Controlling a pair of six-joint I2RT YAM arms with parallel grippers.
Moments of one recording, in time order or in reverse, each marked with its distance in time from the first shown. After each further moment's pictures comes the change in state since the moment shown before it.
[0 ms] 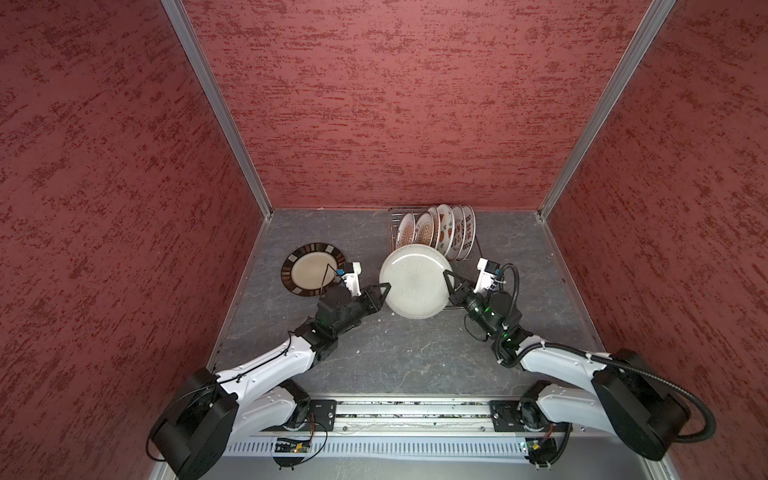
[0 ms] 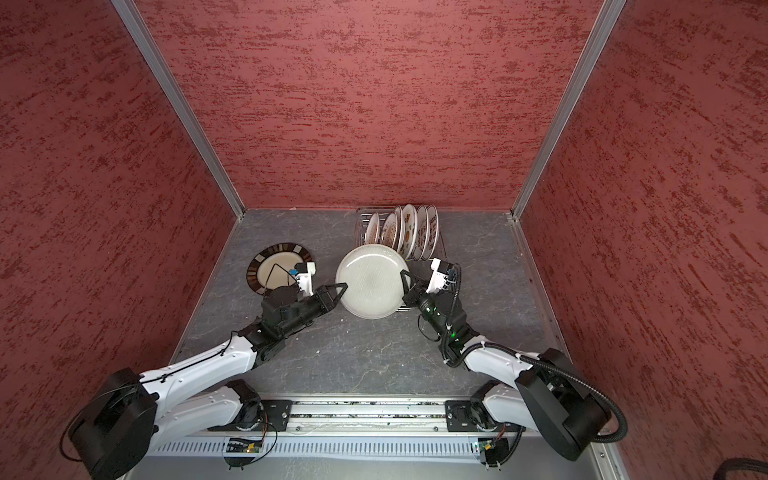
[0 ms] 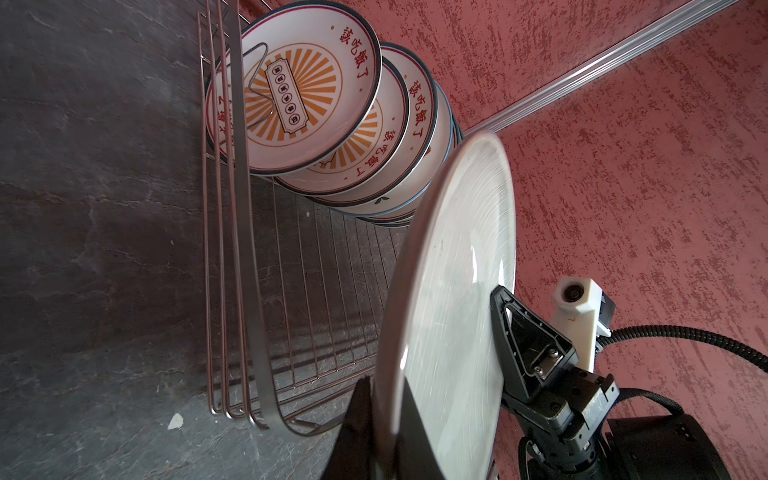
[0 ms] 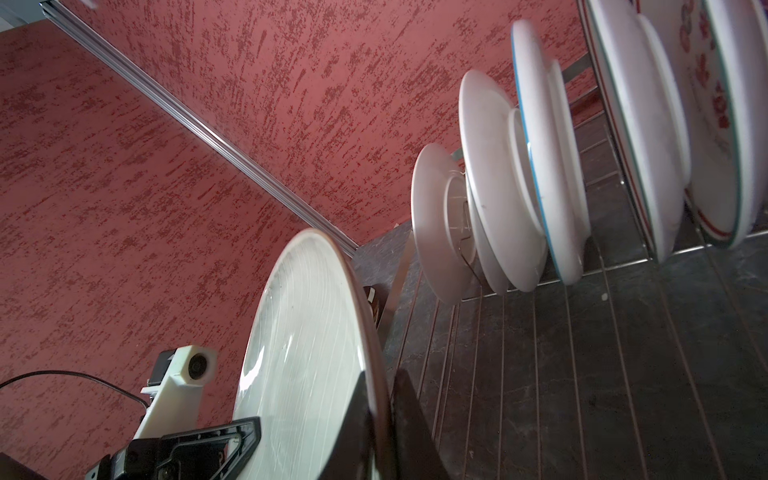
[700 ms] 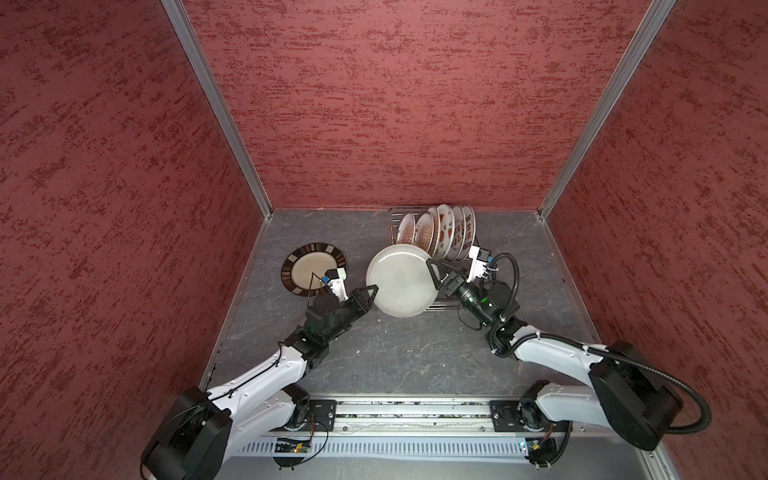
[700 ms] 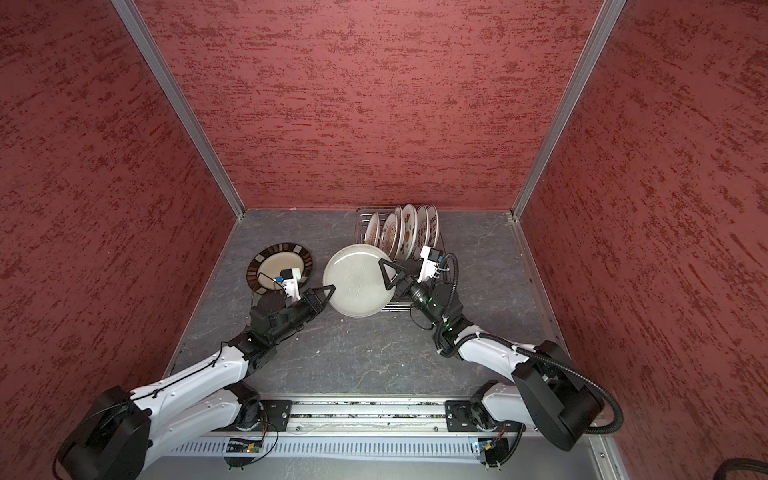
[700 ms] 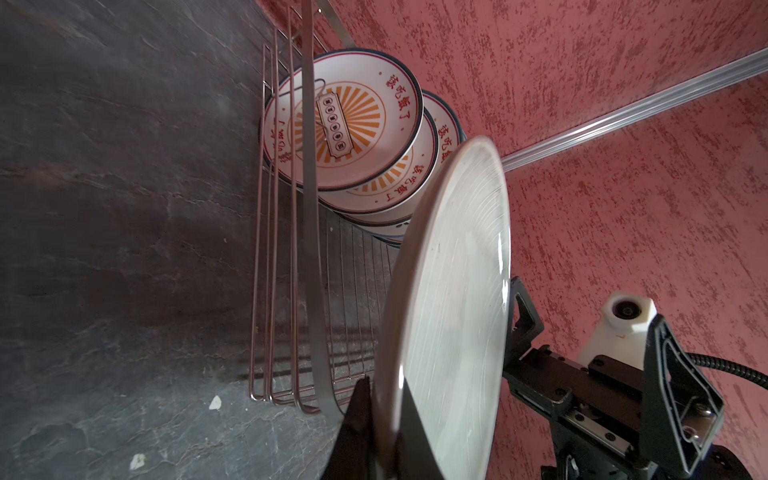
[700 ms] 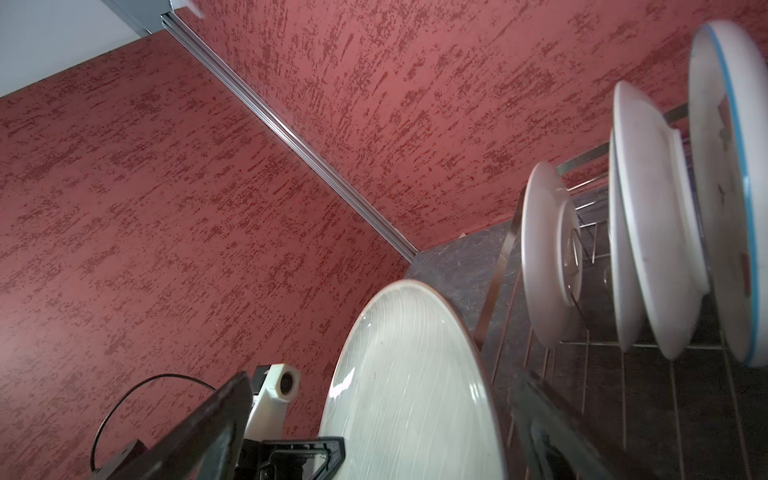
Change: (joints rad) left arm 0.089 -0.113 -0.104 0.012 -0.016 -0.097; right arm 0.011 0.048 0.135 0.041 -0.100 0.007
